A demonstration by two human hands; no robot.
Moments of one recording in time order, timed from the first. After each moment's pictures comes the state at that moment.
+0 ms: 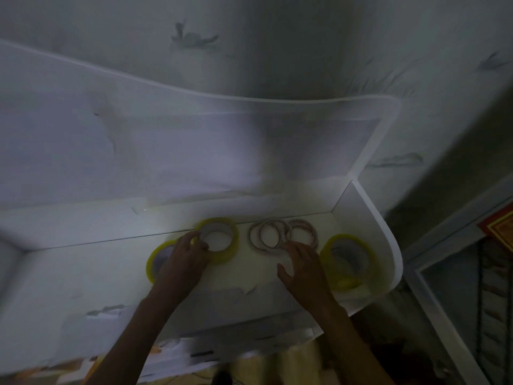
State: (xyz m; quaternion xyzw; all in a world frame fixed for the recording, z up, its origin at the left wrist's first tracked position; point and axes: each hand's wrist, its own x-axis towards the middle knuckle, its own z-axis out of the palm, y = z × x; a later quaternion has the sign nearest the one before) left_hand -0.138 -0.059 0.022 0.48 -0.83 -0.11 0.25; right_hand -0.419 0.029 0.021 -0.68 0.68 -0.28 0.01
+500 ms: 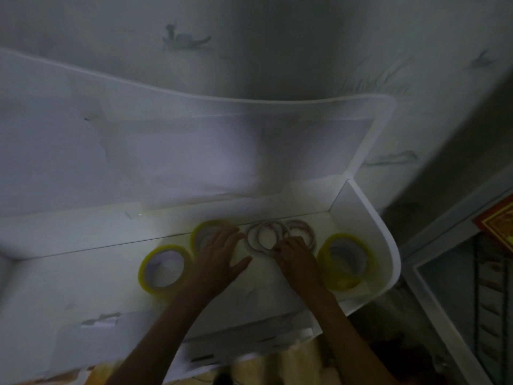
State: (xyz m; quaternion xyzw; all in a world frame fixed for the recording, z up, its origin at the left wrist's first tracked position) left_hand -0.206 -0.058 0.039 0.41 -0.87 -0.11 0.26; right_hand -0.426 -0.003 0.007 -0.71 0.66 -0.26 0.00
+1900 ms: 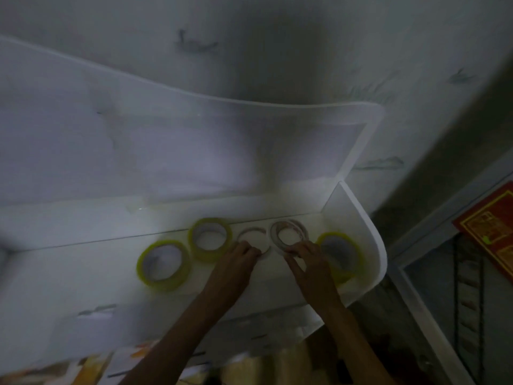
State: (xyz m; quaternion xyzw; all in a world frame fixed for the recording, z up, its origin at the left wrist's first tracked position) left_hand -0.237 -0.021 0.038 0.35 -0.90 -0.09 0.25; right_hand -0.430 0.050 0.047 -0.64 0.67 -0.38 0.06
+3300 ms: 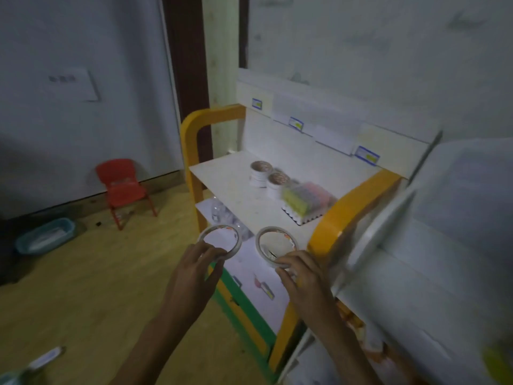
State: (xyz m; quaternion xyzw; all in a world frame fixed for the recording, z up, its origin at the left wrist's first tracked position) left_hand 0.352 0.330 0.134 0.77 -0.49 0.15 0.37; right_hand 0.182 0.156 0.125 -0.89 0.15 -0.36 0.24
